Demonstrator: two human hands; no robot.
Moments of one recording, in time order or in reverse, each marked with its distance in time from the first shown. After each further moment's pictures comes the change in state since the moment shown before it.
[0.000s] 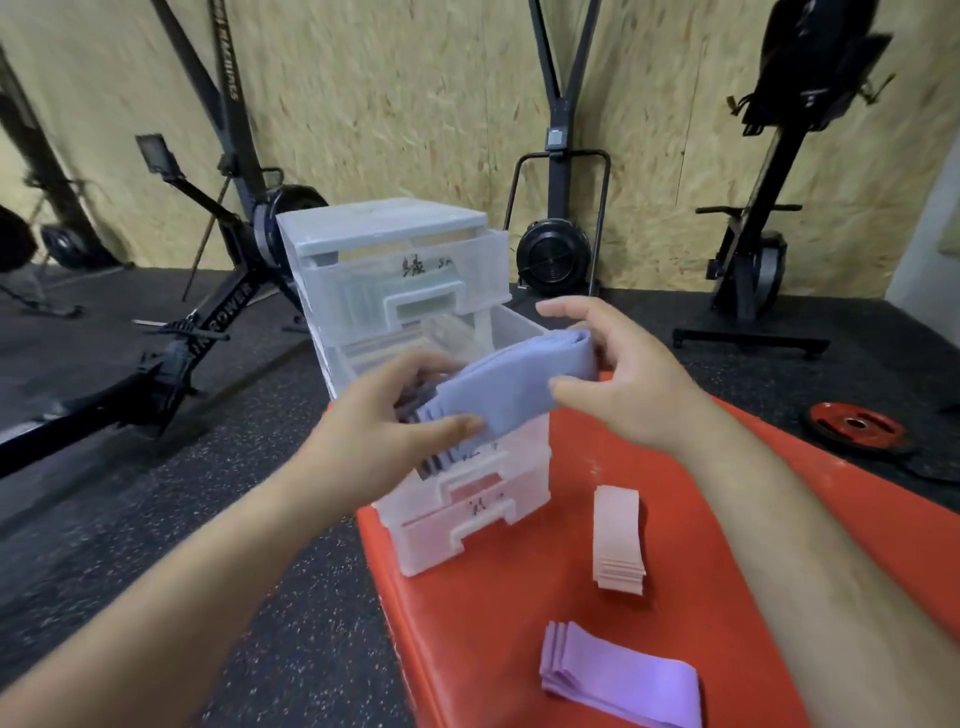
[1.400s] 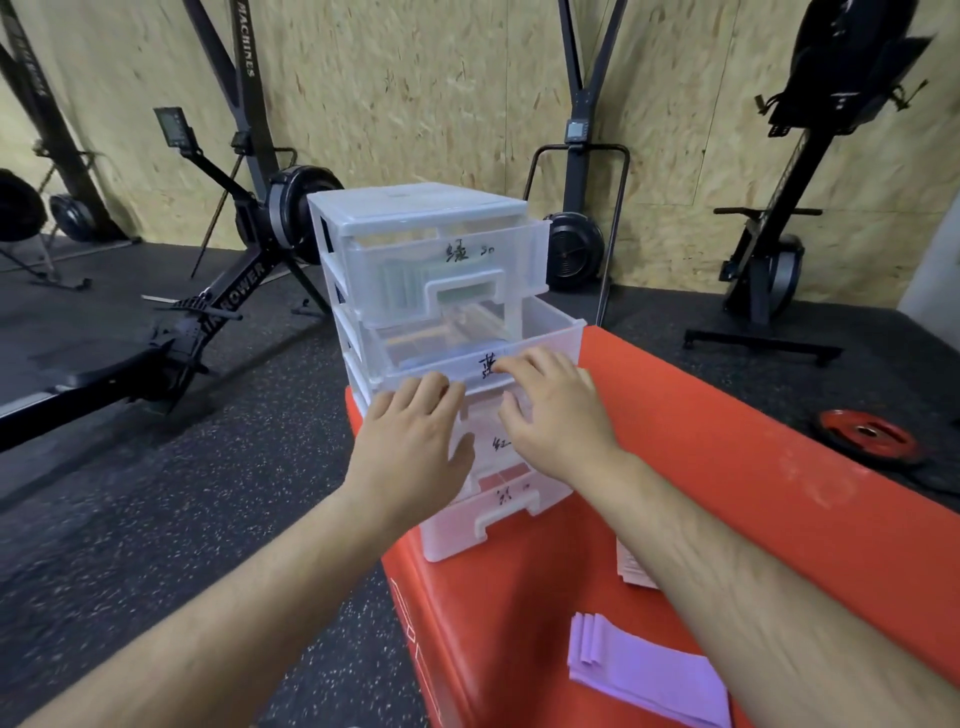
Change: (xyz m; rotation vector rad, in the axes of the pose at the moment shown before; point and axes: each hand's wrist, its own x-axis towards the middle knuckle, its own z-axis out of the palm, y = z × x) left_hand 0.010 -0.093 0.018 1.074 0.235 0.290; right_hand 0.034 0.058 0.108 -0.736 0.122 -0.117
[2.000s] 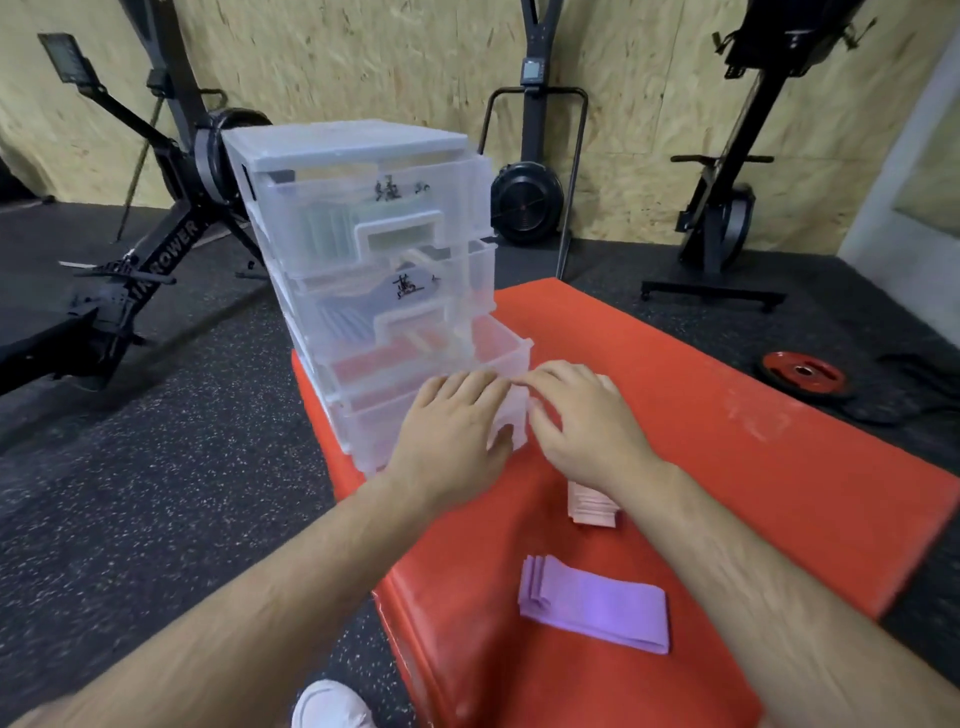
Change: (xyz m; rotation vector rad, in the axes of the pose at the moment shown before) left_hand 0.005 0.080 0.054 -0.272 -0.017 0.121; right_hand -0.074 0.061 -0.015 -0.068 -0.123 0.063
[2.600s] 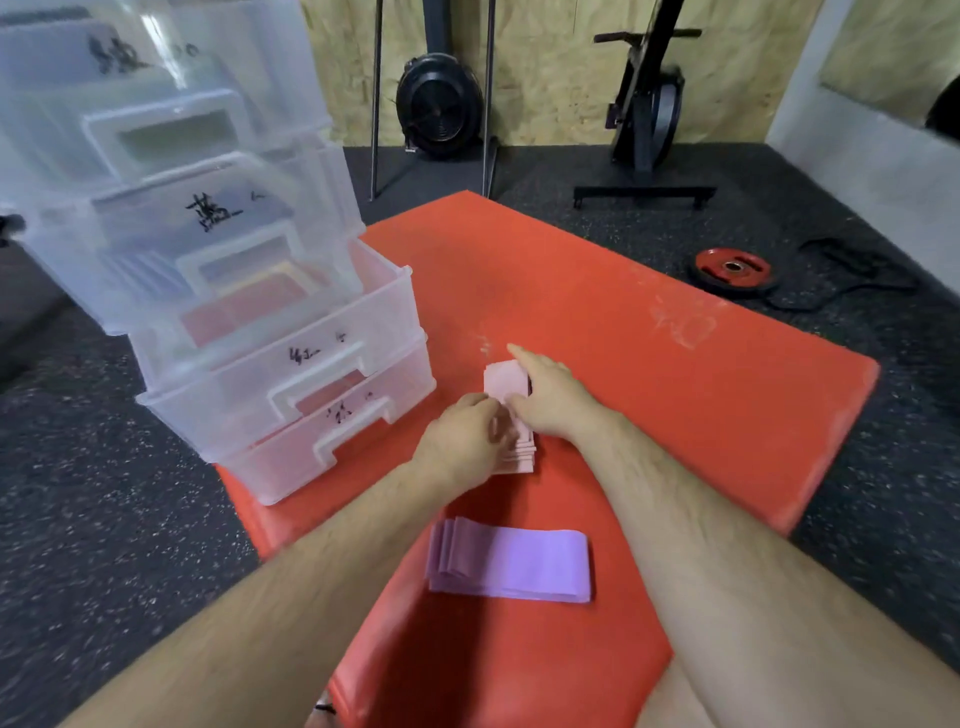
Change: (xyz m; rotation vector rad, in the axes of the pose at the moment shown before) left_hand 0.009 0.082 0.158 -0.465 -0.606 -0.210; right_hand -0.030 0.136 0.078 0.177 -0.471 0.561
